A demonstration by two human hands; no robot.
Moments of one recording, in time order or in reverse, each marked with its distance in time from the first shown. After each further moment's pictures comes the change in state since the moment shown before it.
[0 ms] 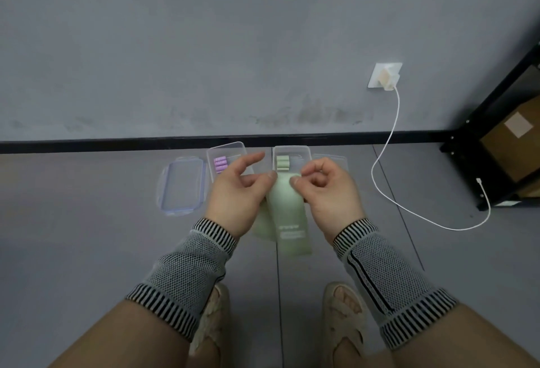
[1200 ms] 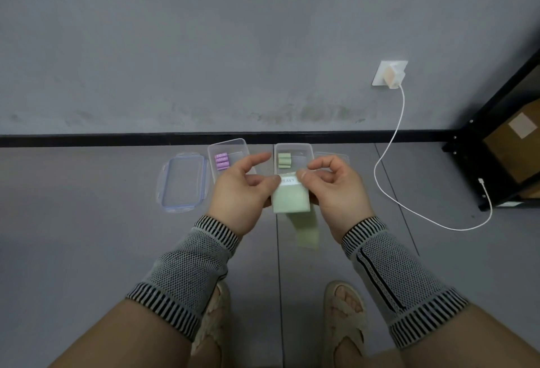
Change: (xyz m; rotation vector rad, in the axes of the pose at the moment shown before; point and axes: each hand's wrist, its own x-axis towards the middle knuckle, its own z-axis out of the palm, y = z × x) left_hand 0.004 0.001 -0.005 -0.060 -0.062 -0.046; right_hand 0.004 0.000 0.000 0.120 -0.031 0.076
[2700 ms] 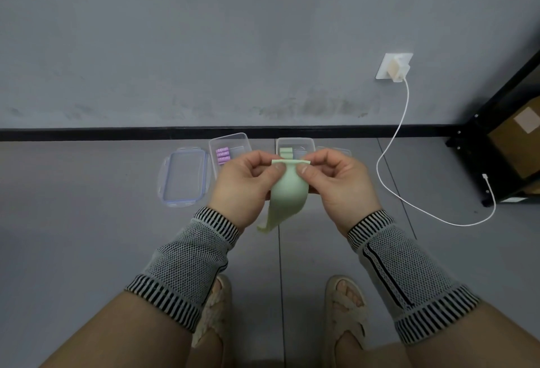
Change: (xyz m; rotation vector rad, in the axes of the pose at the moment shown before) left_hand 0.001 0.003 0.001 -0.053 -0.067 0.045; right_hand -0.003 -0.006 0.001 -0.049 -0.070 -0.114
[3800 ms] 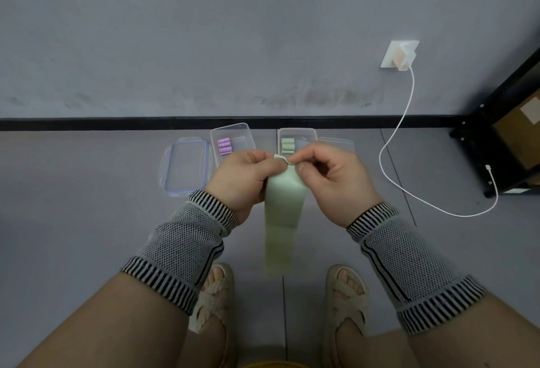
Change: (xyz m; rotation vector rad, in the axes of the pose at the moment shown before) left_hand 0.000 0.004 -0.006 -0.040 -0.086 -0.241; right_hand -0.004 0.005 -0.001 -0.410 -0.119 -0.295
